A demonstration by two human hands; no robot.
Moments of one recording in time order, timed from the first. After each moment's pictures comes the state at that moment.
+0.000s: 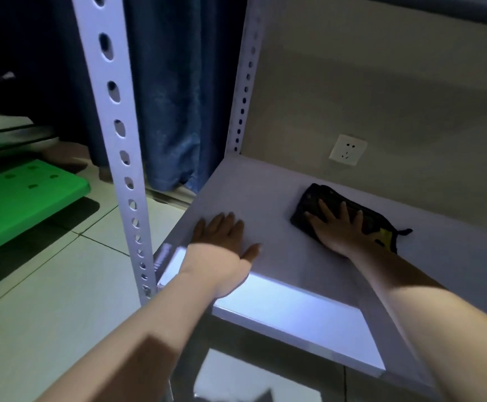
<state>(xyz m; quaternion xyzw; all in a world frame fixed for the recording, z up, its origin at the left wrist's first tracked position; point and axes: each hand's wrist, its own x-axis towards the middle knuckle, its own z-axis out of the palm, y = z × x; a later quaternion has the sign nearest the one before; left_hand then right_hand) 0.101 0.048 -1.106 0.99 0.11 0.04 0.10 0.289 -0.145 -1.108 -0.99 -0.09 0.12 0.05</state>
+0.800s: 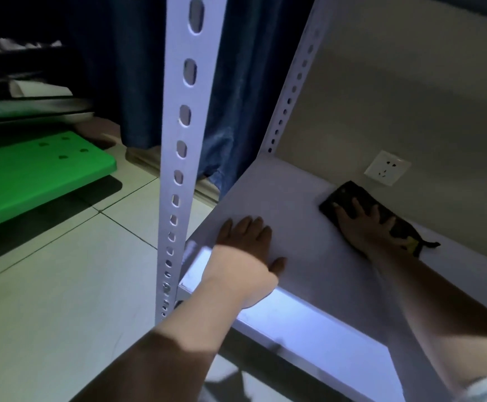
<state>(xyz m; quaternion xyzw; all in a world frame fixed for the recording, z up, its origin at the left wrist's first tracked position) 0.103 0.049 -1.112 0.98 0.13 0.08 0.12 0.346 -0.118 -1.110 -1.00 -0.06 0.06 0.03</state>
